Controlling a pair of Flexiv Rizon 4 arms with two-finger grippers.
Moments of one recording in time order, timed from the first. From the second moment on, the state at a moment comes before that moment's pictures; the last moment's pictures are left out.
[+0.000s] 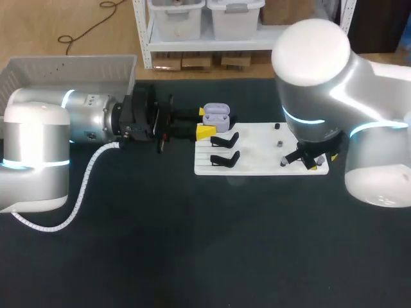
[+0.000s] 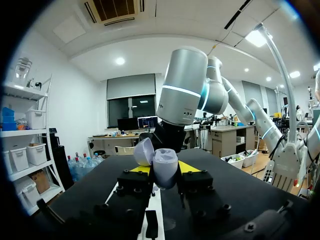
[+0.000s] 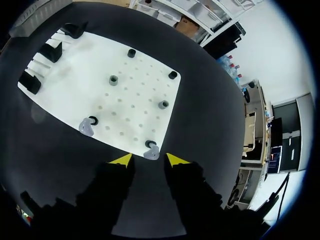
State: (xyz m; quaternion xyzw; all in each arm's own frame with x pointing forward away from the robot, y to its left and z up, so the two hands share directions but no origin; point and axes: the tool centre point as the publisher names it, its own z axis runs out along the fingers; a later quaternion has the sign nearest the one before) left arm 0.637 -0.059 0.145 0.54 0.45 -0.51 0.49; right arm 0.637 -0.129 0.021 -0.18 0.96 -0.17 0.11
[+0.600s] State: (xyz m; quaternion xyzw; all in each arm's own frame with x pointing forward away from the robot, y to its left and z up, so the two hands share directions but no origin) left arm 0.637 -0.059 0.145 0.54 0.45 -0.51 0.49; right arm 0.641 -0.132 0.015 -0.18 0.96 -0.19 0.13
